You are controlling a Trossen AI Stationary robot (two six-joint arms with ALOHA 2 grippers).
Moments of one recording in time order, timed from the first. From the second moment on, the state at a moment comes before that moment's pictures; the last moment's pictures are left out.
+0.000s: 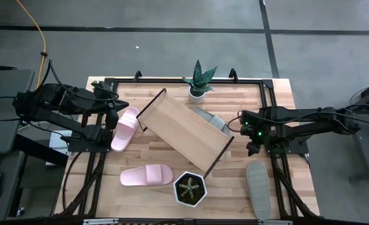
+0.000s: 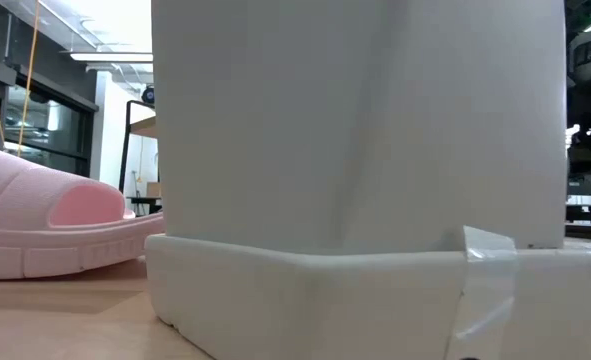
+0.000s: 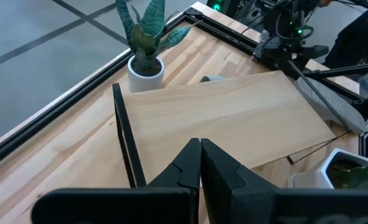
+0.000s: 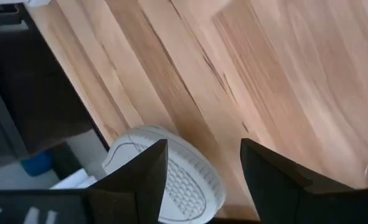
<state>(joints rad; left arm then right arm) -0.06 0.85 1.35 -1.16 -0.48 -0.58 -0.20 0.98 0.54 -0.98 -0.65 0.39</state>
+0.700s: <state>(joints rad) -0.06 0.85 1.35 -1.16 -0.48 -0.58 -0.20 0.98 0.54 -0.86 -0.59 0.46</state>
